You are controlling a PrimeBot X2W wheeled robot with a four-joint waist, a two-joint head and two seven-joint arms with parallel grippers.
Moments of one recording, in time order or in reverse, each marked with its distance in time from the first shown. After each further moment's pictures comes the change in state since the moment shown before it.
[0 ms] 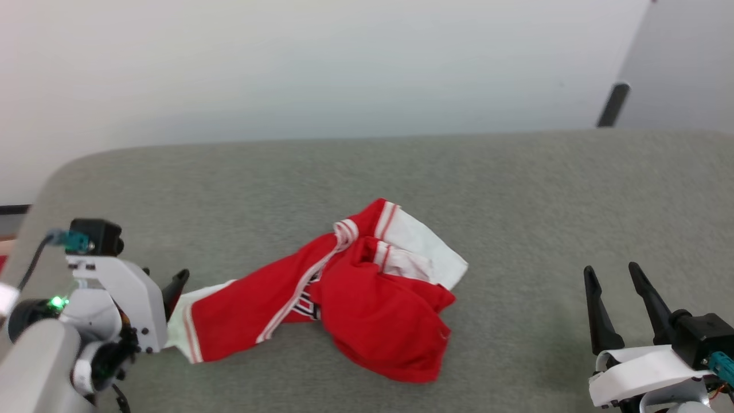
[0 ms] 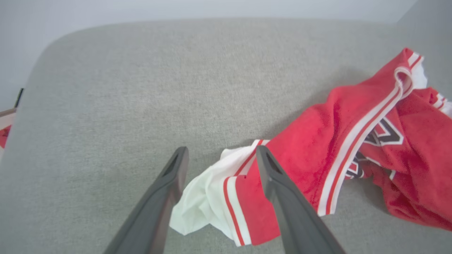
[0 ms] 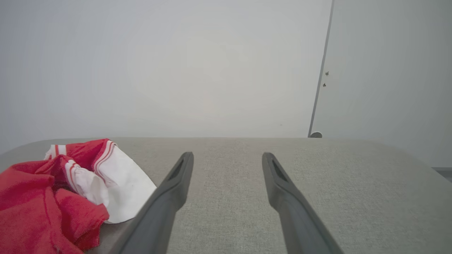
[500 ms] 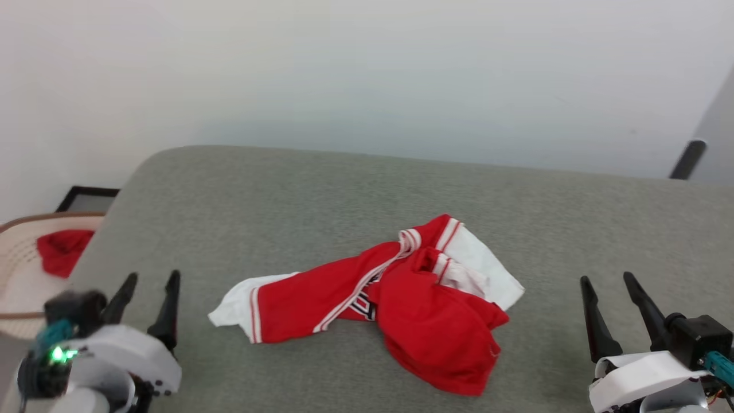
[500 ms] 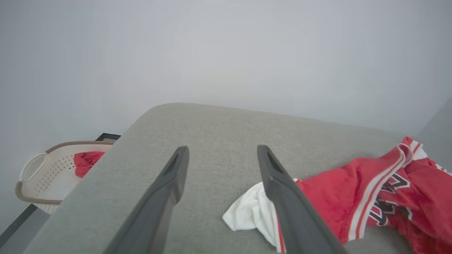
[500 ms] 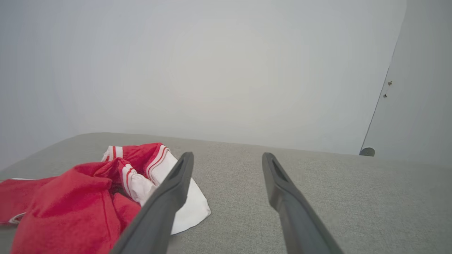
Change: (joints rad) left arm 0.212 -0.095 0.080 -0.069 0.086 0.040 -0.569; right arm 0.000 -0.030 0.028 0.037 0.040 0.000 0.018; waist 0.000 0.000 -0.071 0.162
